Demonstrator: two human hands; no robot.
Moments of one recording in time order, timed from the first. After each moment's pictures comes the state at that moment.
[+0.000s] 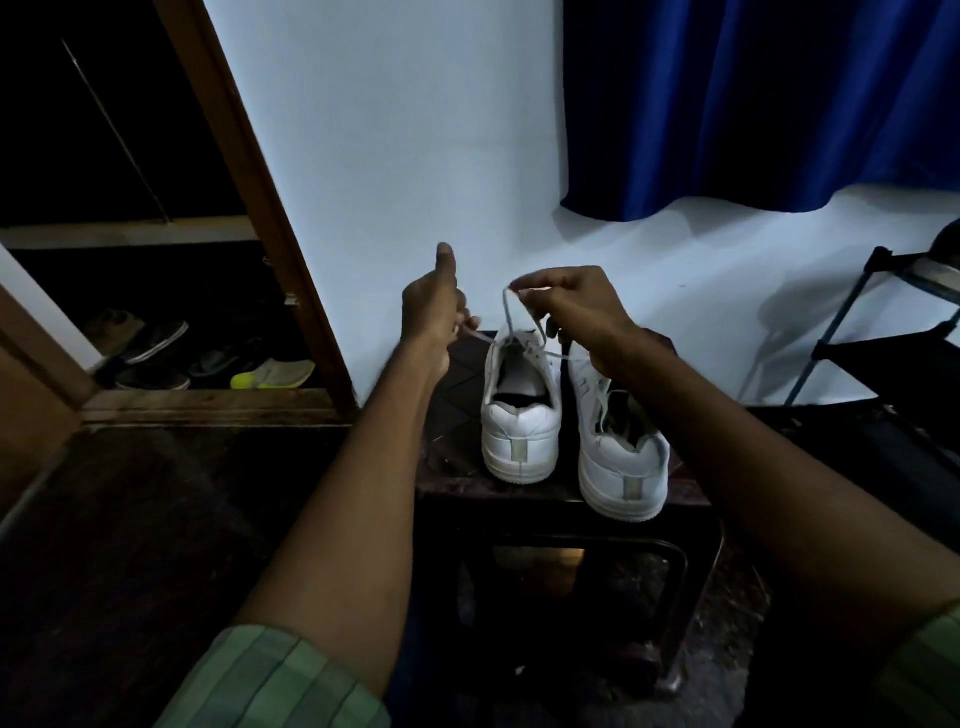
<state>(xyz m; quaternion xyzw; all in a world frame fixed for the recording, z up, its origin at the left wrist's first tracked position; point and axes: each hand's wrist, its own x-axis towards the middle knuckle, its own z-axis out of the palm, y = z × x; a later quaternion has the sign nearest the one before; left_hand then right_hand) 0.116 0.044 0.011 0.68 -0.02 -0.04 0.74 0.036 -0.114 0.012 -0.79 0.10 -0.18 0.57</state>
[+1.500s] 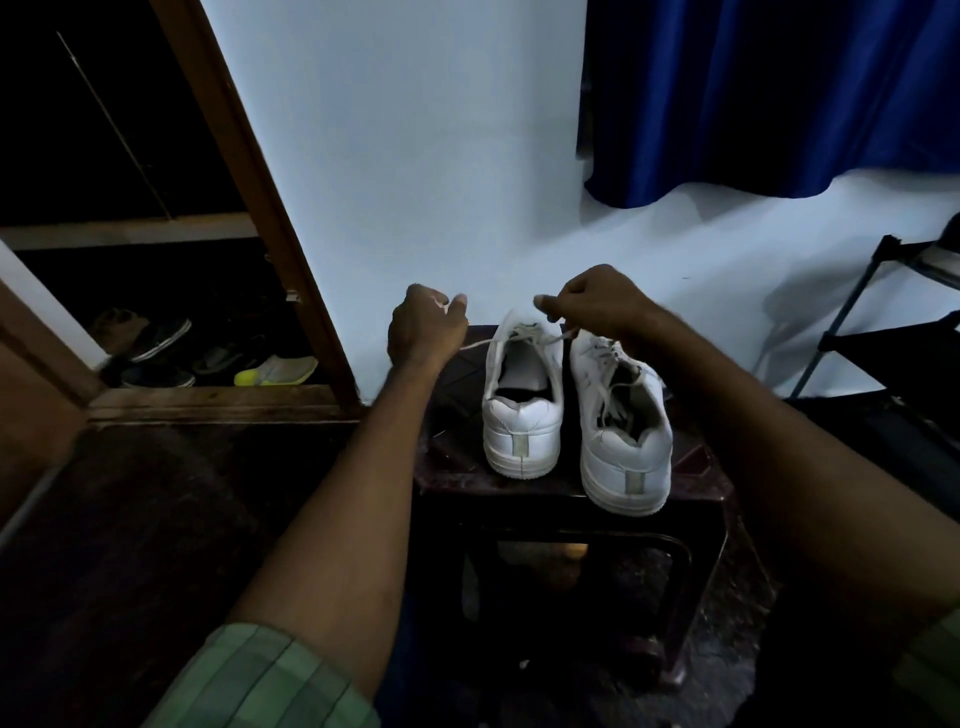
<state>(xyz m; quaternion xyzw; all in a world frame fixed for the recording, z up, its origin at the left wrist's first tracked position) 0.131 0.060 -0.022 0.91 -0.05 0.08 0.40 0.037 -0.143 0.015 -0.90 0.13 -0.09 0.42</state>
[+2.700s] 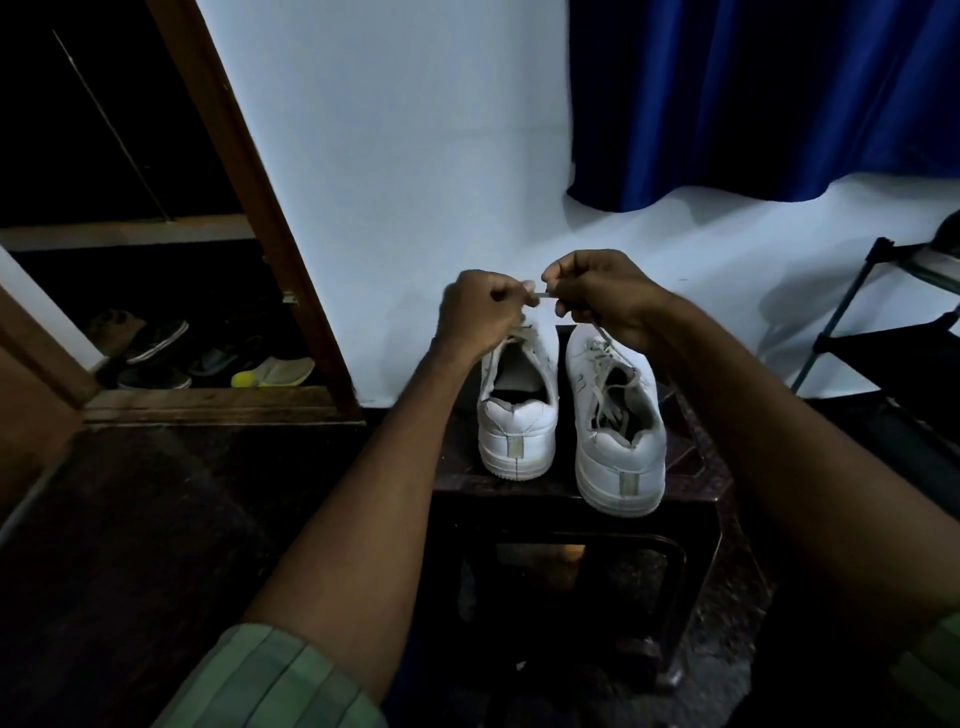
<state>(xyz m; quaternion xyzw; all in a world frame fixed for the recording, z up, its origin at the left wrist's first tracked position) 0.099 0.020 0.002 0.84 -0.25 0.04 0.48 0.036 -0.148 0.024 -0.75 0.08 -0.09 0.65</state>
